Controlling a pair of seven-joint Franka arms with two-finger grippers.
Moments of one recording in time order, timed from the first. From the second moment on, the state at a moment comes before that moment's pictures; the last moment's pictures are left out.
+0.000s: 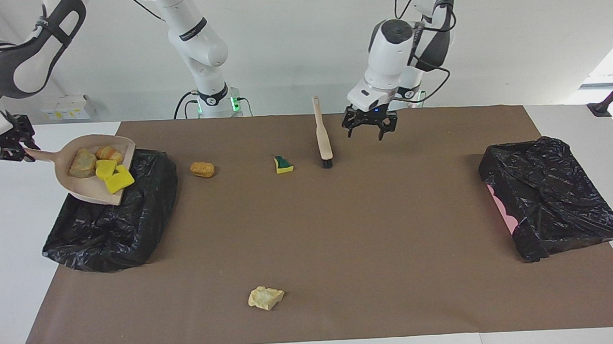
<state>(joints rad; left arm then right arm) -0.07 -0.19 -0.40 -2.17 -0.15 2.06 -0.19 -0.69 0.19 0.11 -1.62 -0.25 1.80 -2.08</state>
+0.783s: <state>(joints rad) -0.07 -0.08 -0.06 -1.64 0.00 1.68 0.13 -0.47 0.14 0.12 -1.62 -0.67 1.82 -1.93</state>
